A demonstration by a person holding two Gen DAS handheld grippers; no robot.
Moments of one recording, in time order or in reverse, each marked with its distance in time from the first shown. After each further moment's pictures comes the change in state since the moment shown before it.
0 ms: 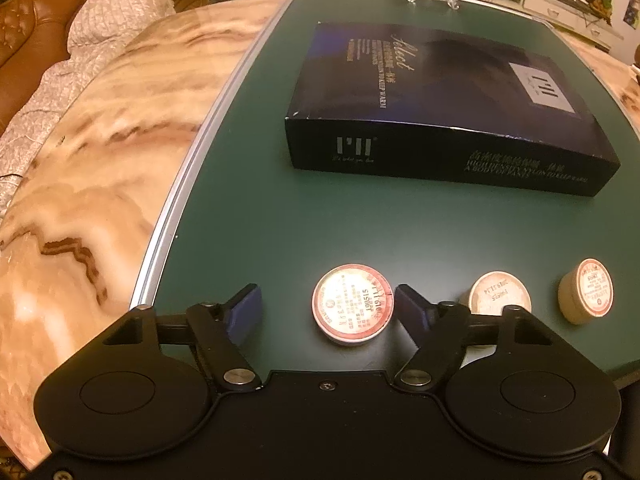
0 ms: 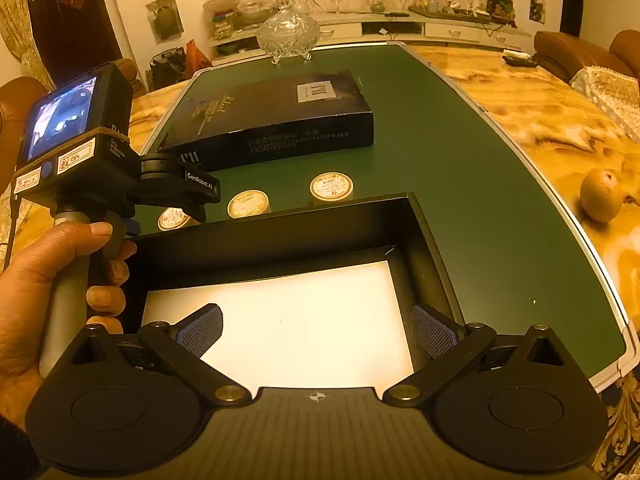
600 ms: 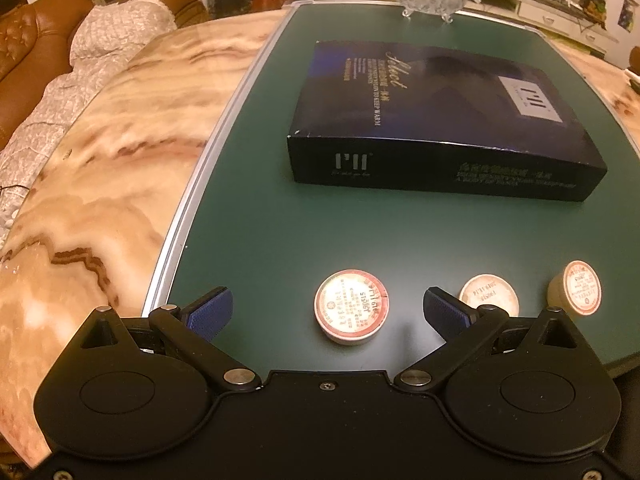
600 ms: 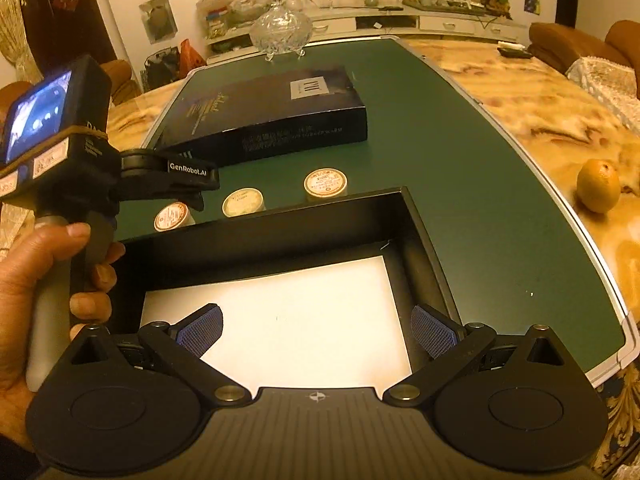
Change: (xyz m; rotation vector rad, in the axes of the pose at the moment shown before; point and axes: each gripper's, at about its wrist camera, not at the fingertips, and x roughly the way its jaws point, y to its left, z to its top) left arm -0.015 -0.001 -0.002 0.013 -0.044 0.007; right arm 0.001 -0.007 0.001 0.035 0.019 0.006
